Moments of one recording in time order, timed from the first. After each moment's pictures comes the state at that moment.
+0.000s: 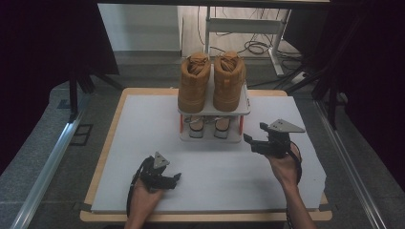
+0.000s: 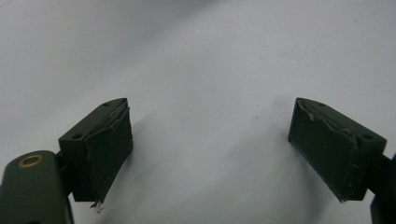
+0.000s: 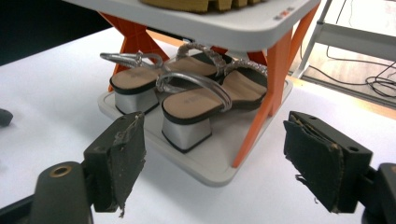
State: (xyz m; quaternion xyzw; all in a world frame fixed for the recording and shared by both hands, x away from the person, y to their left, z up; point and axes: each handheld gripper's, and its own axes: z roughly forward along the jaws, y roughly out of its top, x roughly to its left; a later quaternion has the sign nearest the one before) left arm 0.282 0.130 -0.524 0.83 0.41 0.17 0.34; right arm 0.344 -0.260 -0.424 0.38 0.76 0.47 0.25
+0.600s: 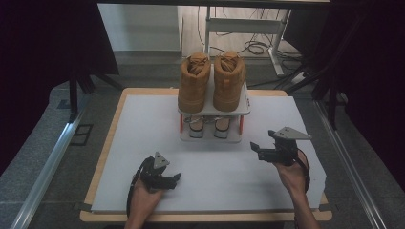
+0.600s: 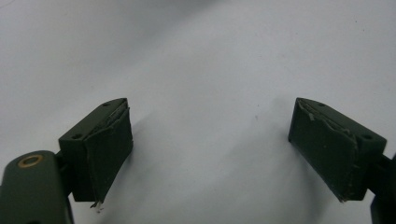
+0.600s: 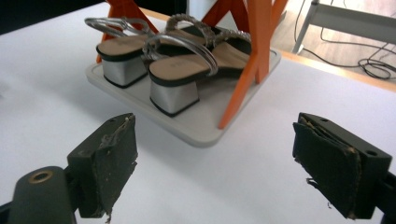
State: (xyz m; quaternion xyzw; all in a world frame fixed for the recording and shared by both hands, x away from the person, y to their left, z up) left arm 0.282 0.130 -0.525 0.83 0.41 0.17 0.34; right arm 0.330 -0.282 -0.438 0.40 0.76 0.45 0.25
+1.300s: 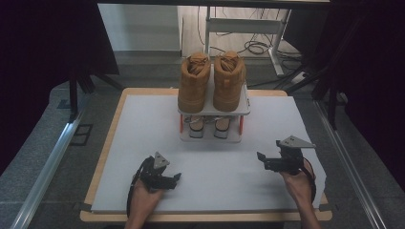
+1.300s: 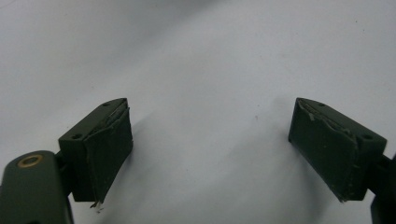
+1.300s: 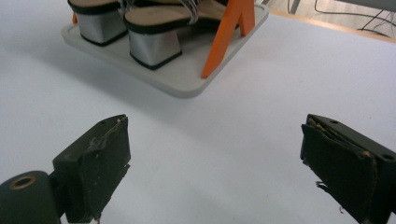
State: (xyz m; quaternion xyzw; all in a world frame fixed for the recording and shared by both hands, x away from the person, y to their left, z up) left arm 0.282 0.130 -0.524 0.83 0.41 0.17 0.34; right arm 0.318 -0.306 -0.466 0.42 0.77 0.41 0.23
